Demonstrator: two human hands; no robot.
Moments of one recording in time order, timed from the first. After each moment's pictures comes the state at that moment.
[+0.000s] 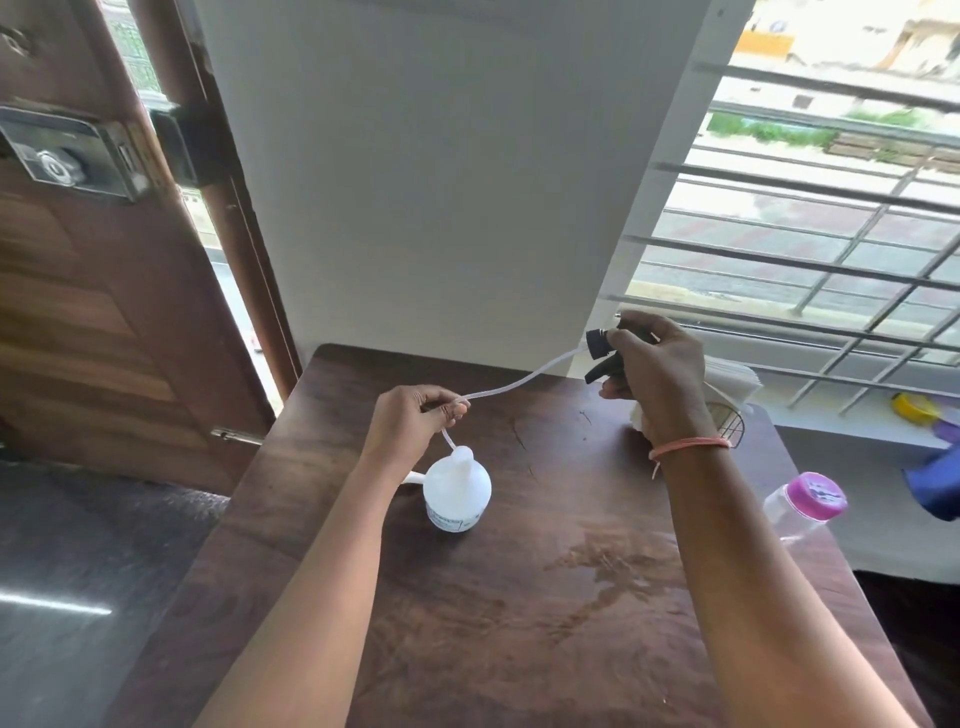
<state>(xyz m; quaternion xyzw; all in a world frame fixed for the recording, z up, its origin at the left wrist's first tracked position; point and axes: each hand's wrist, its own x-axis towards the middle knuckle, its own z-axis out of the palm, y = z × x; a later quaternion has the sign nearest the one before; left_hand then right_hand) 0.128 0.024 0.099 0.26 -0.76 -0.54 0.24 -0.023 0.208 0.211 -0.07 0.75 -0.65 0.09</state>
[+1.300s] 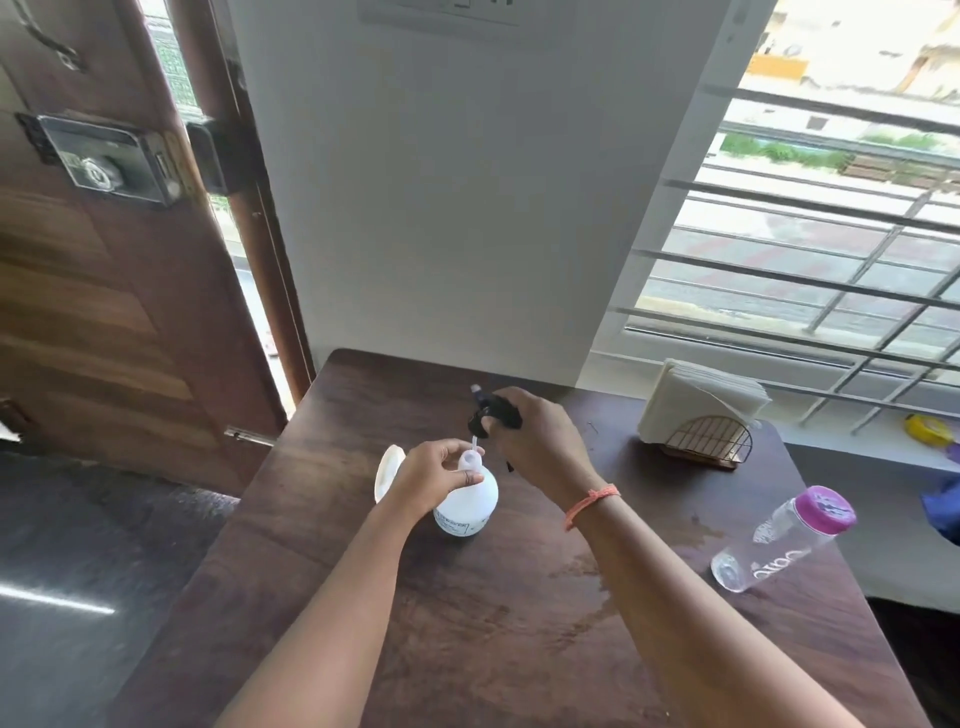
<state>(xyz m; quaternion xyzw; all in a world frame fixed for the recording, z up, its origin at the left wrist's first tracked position) 0.134 0.040 0.038 0.26 -0.79 -0.54 0.10 0.048 0.167 0.153 -0.34 0.88 -0.30 0.12</state>
